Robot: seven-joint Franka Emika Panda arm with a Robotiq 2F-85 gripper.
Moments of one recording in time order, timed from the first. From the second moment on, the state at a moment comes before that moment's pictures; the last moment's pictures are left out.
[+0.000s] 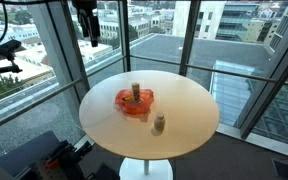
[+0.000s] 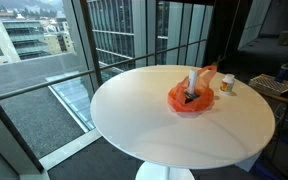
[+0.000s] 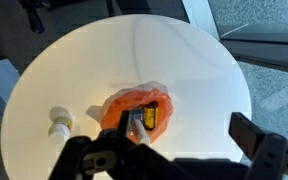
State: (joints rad) arm 0.04 -0.46 0.07 -2.24 0.23 1.82 0.30
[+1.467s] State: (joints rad) arm 0.03 -0.13 0.13 -2.12 0.00 2.11 0.52
